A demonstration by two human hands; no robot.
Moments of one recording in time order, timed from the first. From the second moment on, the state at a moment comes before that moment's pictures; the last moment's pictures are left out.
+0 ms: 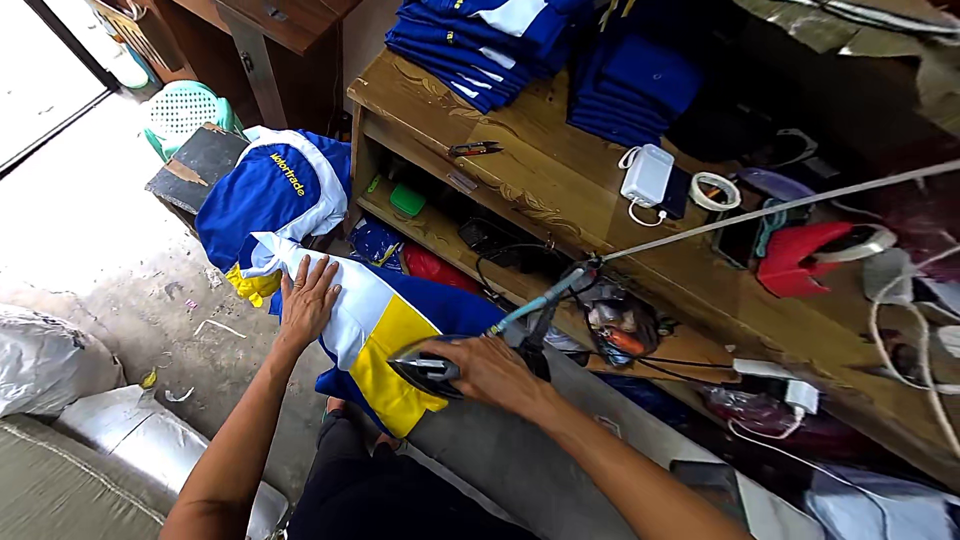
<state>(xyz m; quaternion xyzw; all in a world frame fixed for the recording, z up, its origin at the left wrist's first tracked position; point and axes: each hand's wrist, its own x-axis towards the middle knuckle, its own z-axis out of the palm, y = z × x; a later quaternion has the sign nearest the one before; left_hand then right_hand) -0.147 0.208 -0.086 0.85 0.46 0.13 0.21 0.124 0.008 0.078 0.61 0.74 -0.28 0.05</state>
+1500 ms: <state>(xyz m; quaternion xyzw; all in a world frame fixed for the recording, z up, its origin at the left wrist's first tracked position) -0.057 -0.012 -0.021 0.90 0.27 0.04 0.35 0.161 -0.138 -0.024 0.76 0.29 -0.51 -0.29</state>
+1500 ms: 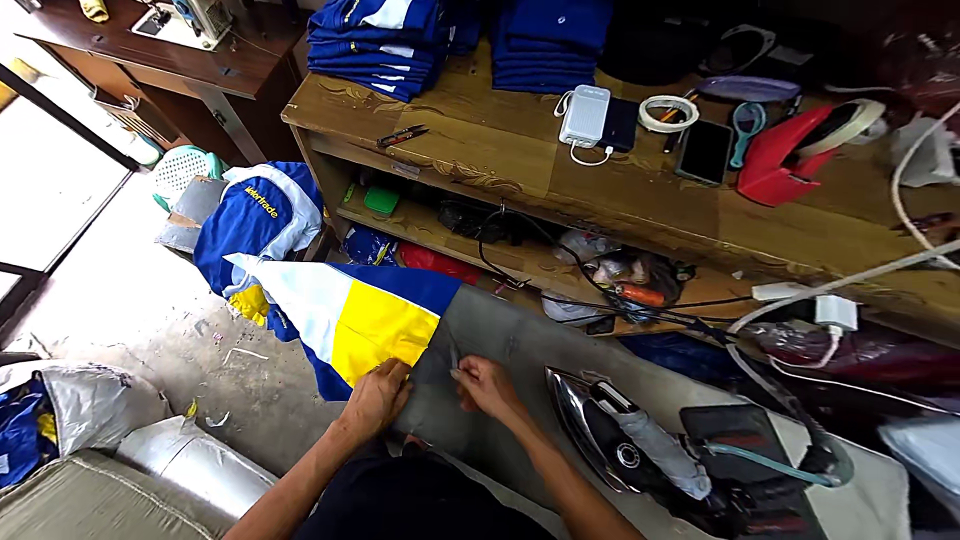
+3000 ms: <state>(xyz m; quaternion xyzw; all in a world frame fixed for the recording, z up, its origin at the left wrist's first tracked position) -0.118 0.227 -0.079 0.93 0.35 0.04 0.13 0.129 0.031 0.084 0.76 0.60 -0.26 0.05</state>
